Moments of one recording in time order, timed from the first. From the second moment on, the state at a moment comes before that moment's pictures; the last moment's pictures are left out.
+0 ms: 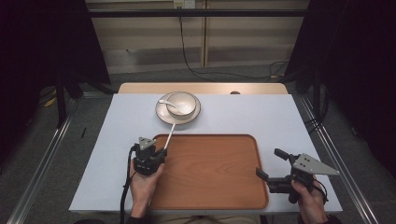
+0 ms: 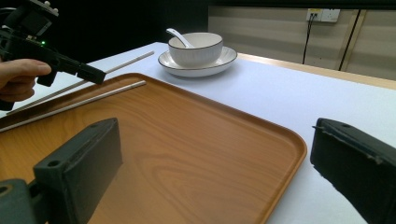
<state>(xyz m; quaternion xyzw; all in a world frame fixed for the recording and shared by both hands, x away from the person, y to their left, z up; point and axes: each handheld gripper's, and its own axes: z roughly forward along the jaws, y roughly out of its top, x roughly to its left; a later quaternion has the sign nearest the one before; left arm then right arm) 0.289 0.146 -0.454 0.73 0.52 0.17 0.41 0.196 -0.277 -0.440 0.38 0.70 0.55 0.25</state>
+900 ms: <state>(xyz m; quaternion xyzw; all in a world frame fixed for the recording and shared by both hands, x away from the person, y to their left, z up) 0.271 0.137 -0.472 0.74 0.54 0.14 0.36 0.196 -0.277 -0.440 0.38 0.70 0.55 0.25</state>
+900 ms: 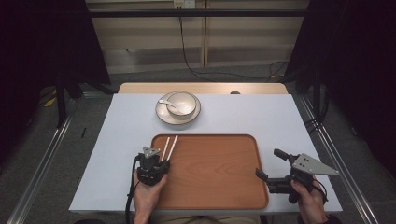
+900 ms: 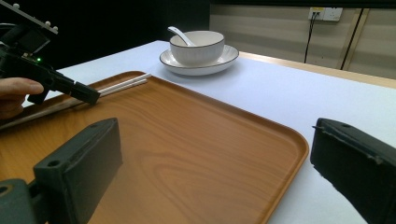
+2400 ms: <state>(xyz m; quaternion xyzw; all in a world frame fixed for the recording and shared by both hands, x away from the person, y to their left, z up) 0.306 0.121 -0.474 0.80 0.46 0.13 0.37 0.196 -0.275 -0.440 0.38 0.70 0.55 0.25</state>
